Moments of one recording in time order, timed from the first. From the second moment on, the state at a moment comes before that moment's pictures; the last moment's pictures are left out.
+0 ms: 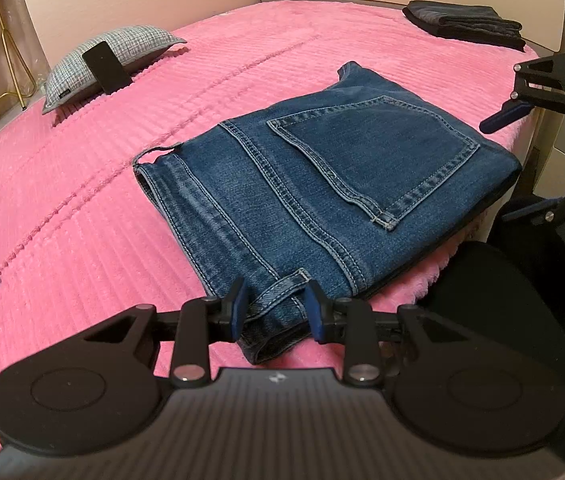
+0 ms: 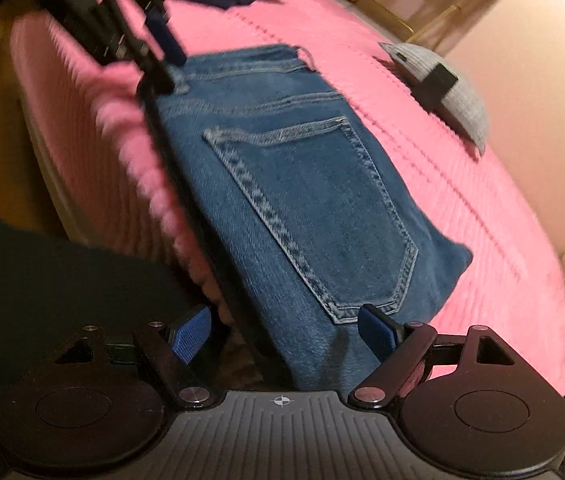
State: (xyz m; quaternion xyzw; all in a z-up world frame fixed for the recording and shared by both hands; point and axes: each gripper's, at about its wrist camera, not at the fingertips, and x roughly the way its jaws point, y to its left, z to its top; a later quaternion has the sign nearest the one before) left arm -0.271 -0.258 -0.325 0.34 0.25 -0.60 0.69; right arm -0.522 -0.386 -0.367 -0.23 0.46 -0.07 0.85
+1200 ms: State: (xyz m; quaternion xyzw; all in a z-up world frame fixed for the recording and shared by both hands) left arm -0.359 -0.256 -0.399 0.59 -0.11 -0.51 0.61; right arm -0.506 -0.418 -0.321 -0.29 0.41 -0.09 0.86
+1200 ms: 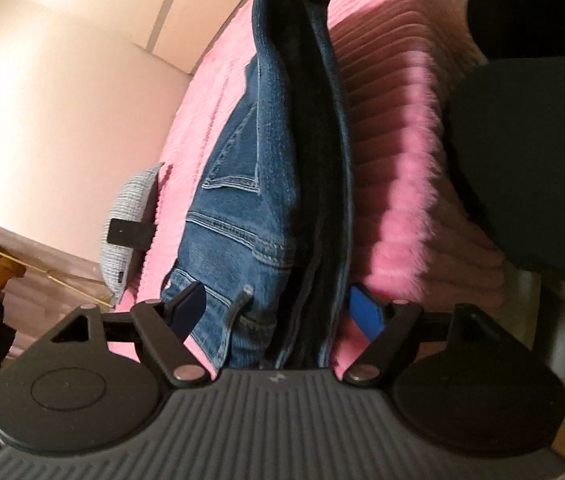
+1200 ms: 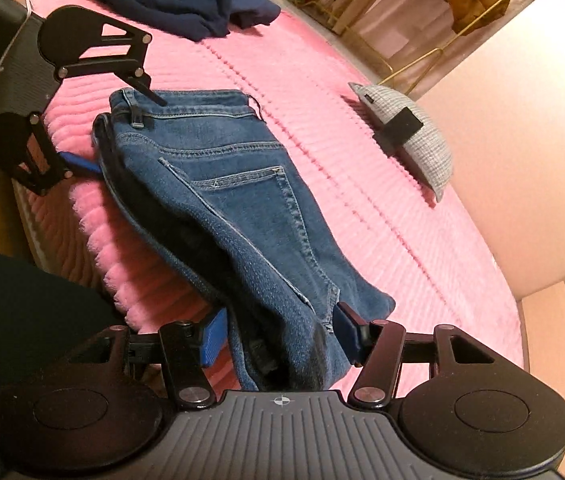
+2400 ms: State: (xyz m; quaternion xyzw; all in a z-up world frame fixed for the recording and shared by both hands) left arm -0.363 -0.262 -0.388 0.61 -0.11 -0.49 0.61; right arm -0.521 -0.368 -0.377 -0.37 0.34 -0.12 0.85
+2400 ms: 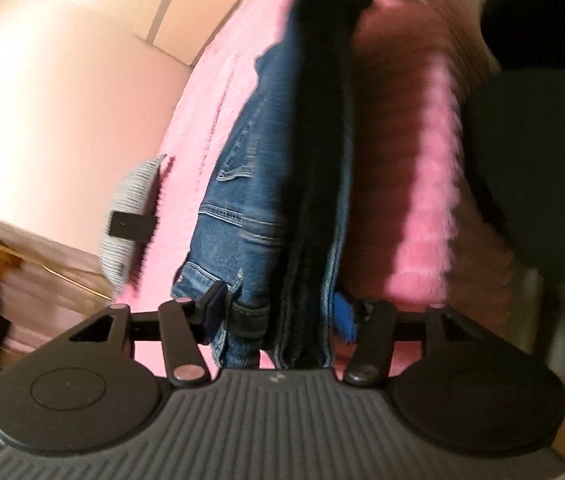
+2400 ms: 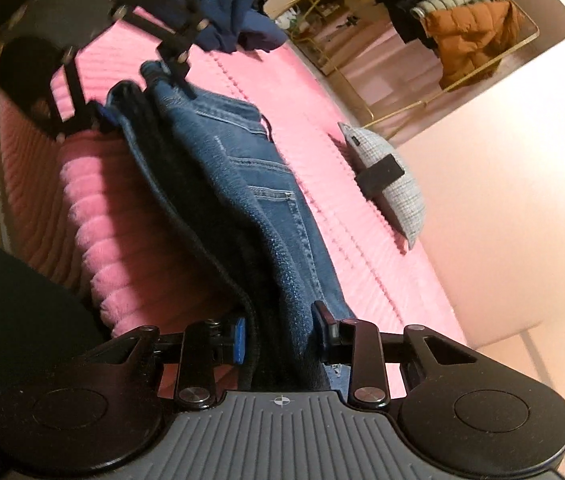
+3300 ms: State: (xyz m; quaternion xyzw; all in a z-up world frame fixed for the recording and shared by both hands) left arm -0.323 -0.330 -0.298 0.61 0.12 -0.55 0.56; right arm -0.523 -0.467 -0.338 -0.26 0.42 0.01 0.87
